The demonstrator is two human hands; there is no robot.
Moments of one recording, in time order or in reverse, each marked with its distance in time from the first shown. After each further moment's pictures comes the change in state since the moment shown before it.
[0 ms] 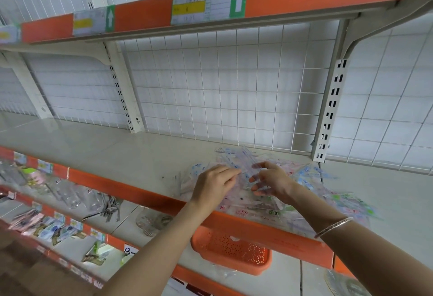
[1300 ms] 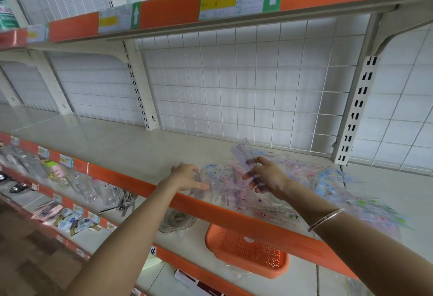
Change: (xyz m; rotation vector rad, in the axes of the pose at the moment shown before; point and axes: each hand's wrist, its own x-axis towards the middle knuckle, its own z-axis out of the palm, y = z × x) left_hand -0.015 -0.105 -0.062 0.261 -0.780 -0.909; right_hand 0.016 -0.013 0.049 -0.059 -0.085 -0.054
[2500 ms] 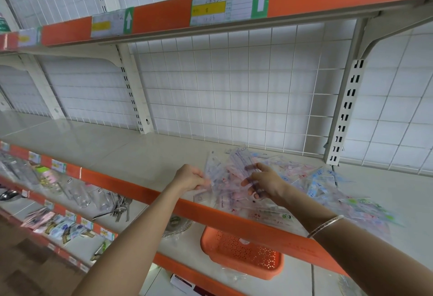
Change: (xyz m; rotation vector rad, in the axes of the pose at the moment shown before) left_hand -0.006 0.025 0.009 -0.743 -0.001 -0.031; right_hand -0.008 0.010 -0.009 0.025 0.002 0.003
